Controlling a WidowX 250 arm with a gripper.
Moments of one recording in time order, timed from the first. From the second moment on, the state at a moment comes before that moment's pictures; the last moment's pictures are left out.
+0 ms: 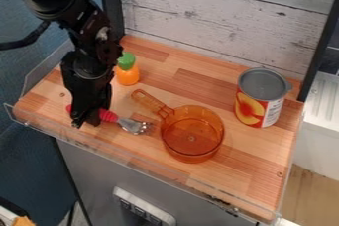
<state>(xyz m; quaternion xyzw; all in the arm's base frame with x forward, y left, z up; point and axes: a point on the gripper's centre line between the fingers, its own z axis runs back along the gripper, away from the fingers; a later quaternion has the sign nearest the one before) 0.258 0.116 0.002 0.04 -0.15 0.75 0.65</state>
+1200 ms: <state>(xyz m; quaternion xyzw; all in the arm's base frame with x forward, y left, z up) 0.282 0.196 0.044 0.02 -0.27 0.78 0.56</state>
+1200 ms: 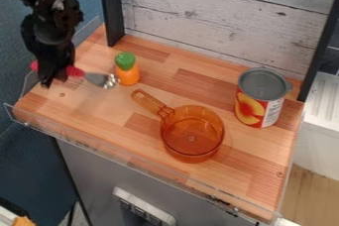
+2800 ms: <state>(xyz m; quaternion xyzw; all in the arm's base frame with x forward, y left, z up) 0.304 0.196 0.030 0.05 -0.31 0.77 0.55</state>
